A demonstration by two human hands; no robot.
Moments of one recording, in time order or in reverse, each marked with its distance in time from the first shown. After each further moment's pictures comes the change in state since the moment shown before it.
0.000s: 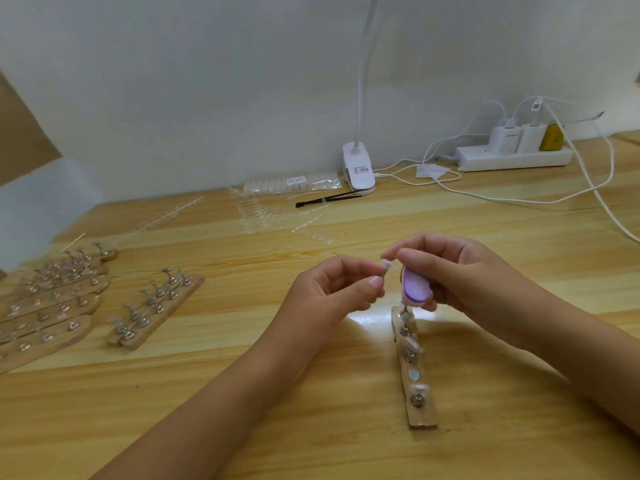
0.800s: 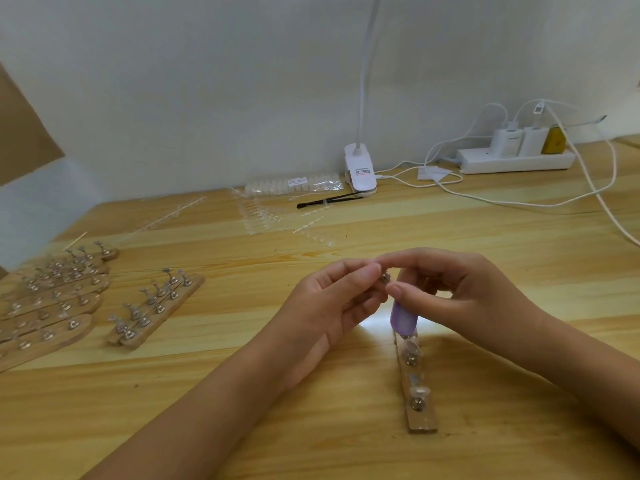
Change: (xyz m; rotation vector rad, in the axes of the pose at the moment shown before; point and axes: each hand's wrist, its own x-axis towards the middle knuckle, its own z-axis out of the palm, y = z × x) left_hand 0.006 -0.002 -0.002 -0.410 -0.067 -0.197; right_hand -0.009 0.002 0.009 -0.425 -0.025 -0.375
